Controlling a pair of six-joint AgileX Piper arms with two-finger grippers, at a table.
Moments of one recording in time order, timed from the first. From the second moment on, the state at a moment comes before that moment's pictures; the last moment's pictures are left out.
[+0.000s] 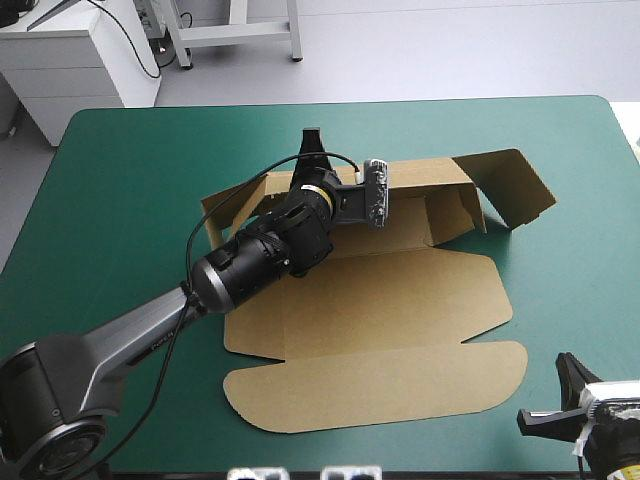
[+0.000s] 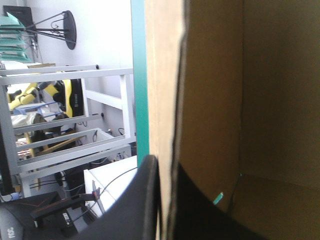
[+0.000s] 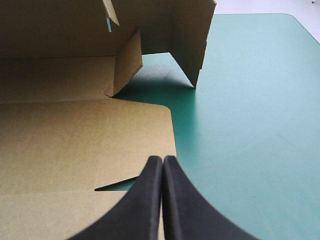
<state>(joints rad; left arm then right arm) -0.95 1.69 -1.60 0.79 0.89 0.43 -0.05 -0.01 -0.39 0.14 0.75 -0.08</state>
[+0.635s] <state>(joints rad) -0.95 1.71 -1.34 1.36 0.75 -0.10 -0.05 -0.01 -0.39 0.14 0.75 -0.08</state>
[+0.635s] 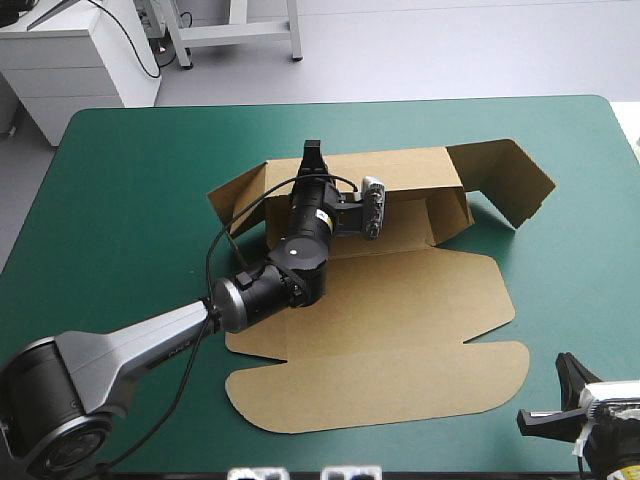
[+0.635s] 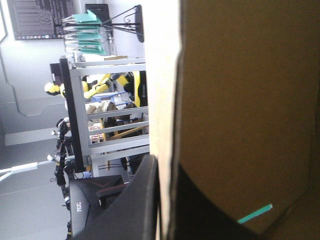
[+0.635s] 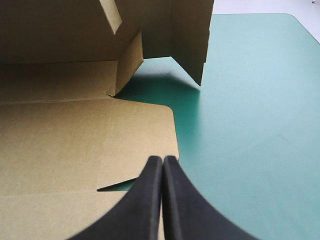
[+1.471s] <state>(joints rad) -0.91 1.79 -1.32 1.60 0.73 -0.42 -0.05 -0.01 -0.39 0.14 0.75 -0.08</state>
